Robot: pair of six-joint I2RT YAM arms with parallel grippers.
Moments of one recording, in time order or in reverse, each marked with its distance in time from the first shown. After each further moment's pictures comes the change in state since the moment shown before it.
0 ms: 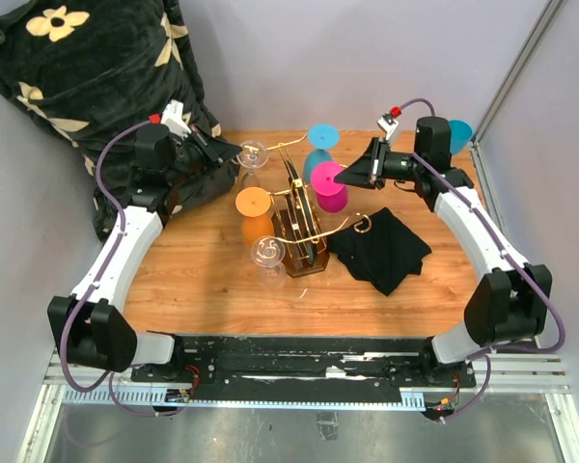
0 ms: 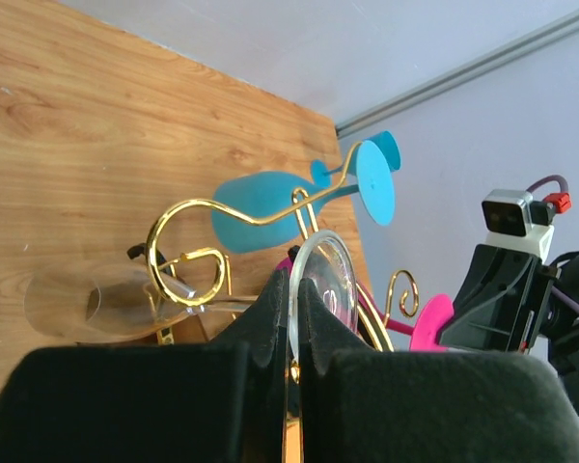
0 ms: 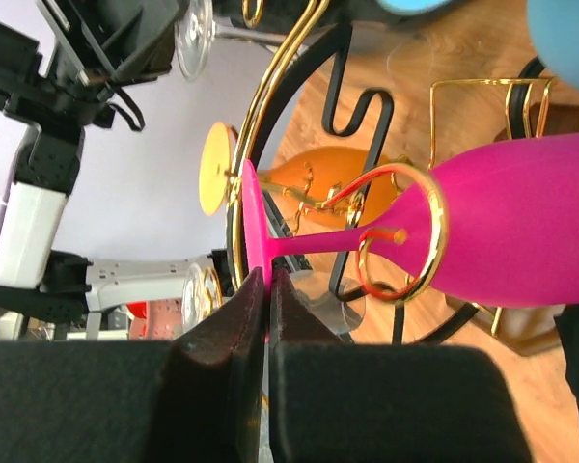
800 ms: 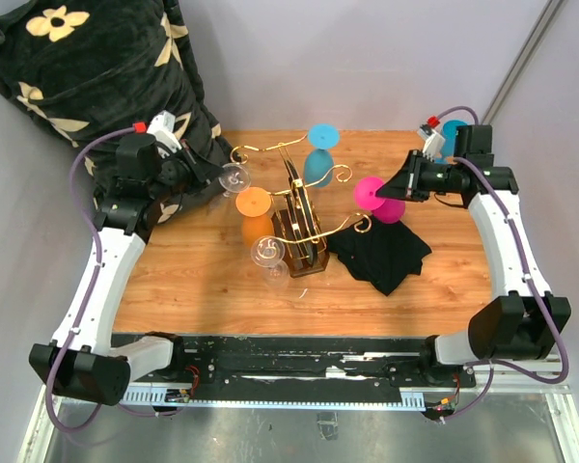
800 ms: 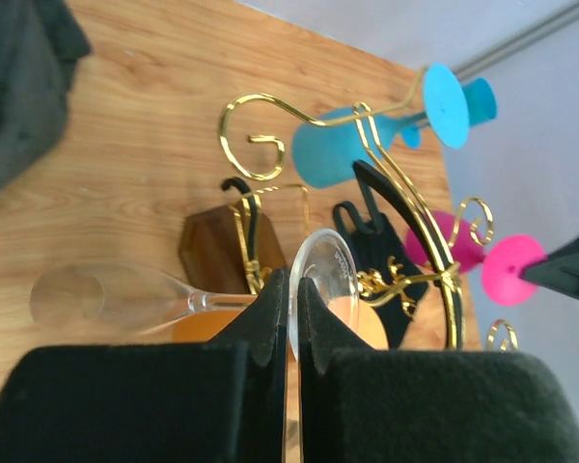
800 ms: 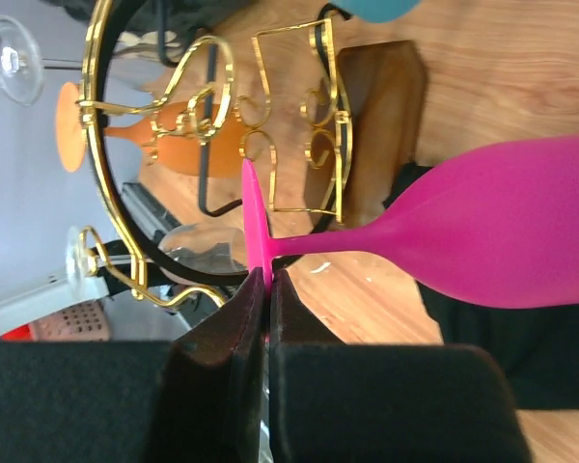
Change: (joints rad) left arm 0.000 -0.179 0.045 -0.380 -0.069 0.225; right arm -0.173 -0.122 0.087 -0.621 0.130 -0.482
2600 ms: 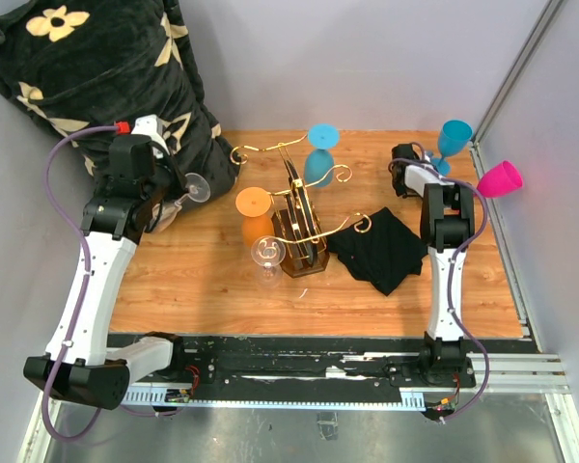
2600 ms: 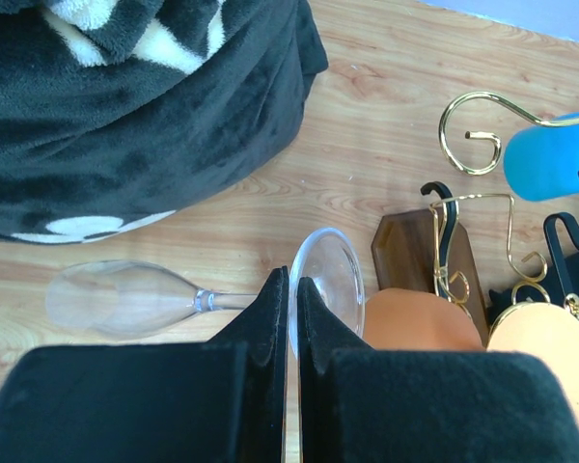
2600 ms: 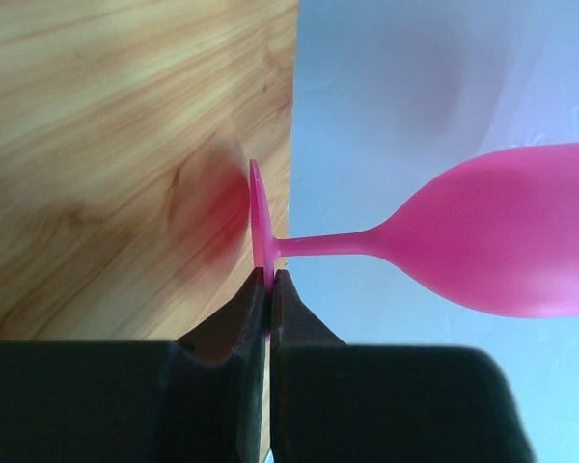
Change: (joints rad) left arm 0.000 -0.030 0.123 -0.306 -0.439 0.309; right arm 0.024 1.056 0.460 0.122 2.024 -0.528
